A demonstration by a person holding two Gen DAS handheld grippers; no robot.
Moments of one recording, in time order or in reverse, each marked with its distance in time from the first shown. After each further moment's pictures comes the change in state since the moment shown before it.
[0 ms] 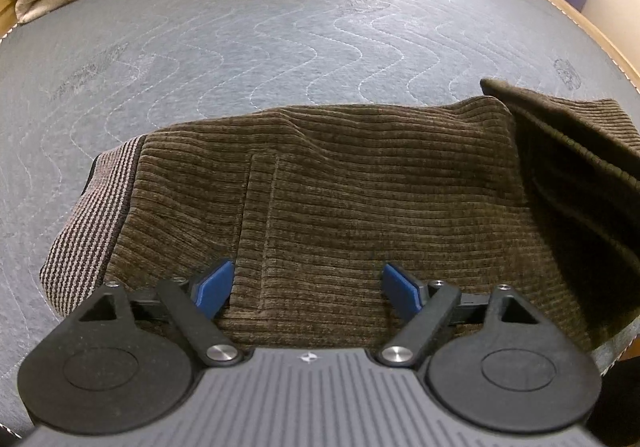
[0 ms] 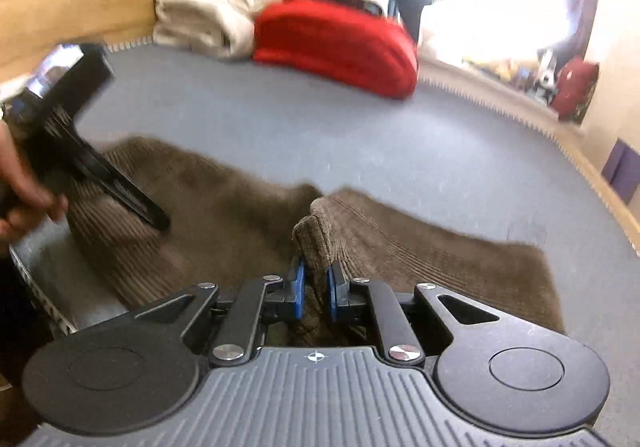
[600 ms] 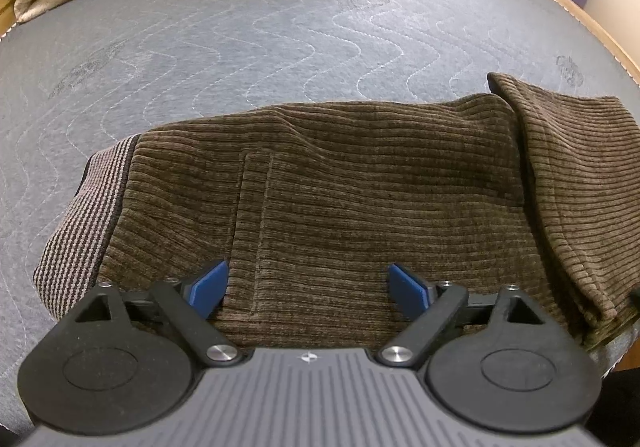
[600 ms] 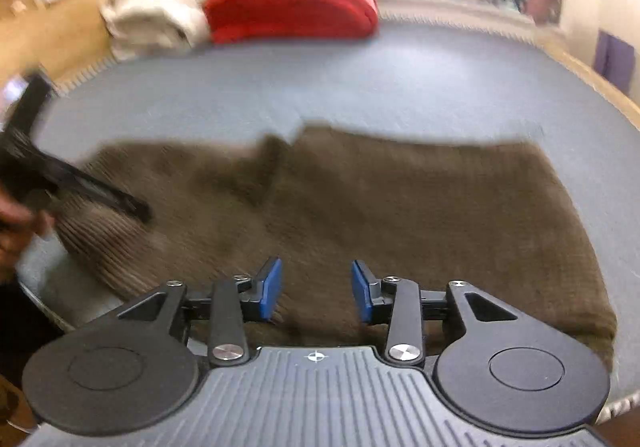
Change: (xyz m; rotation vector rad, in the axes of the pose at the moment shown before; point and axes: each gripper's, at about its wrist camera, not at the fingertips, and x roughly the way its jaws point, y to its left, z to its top) left arm 0.003 -0.003 0.001 0.007 0.011 0.004; right arm 0.011 -0.041 -0.036 0.261 0.176 0.025
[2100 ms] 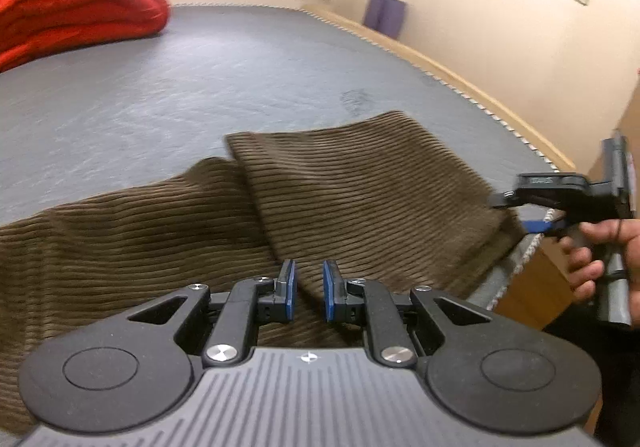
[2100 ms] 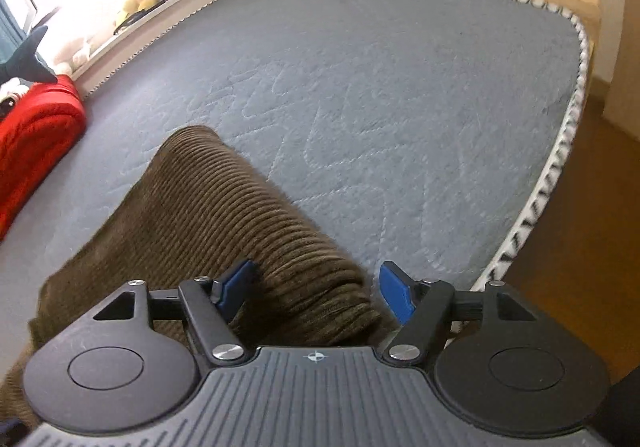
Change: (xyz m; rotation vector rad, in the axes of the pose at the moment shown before) left arm -0.063 -0.097 -0.031 0.239 -0.265 -0.472; right arm -0.014 -0.179 -0.033 0.864 -0.058 -0.368
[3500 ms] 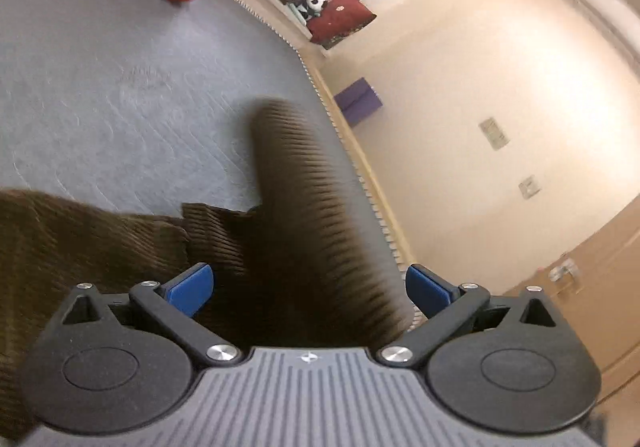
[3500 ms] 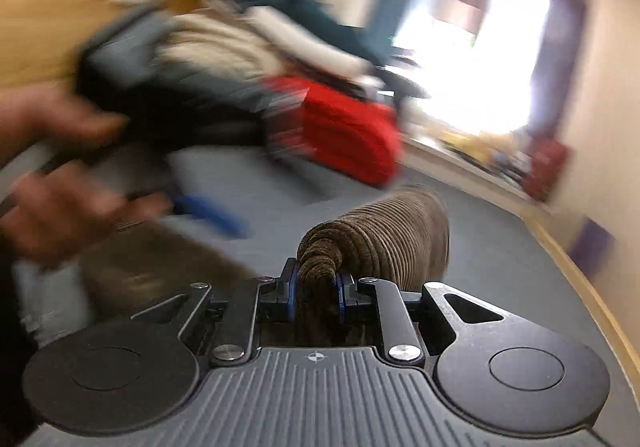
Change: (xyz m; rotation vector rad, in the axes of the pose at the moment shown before) left arm -0.048 0.120 0.073 -0.560 -0.069 -0.407; right arm -0.174 0.223 -0.165 -1.156 -0.404 0.462
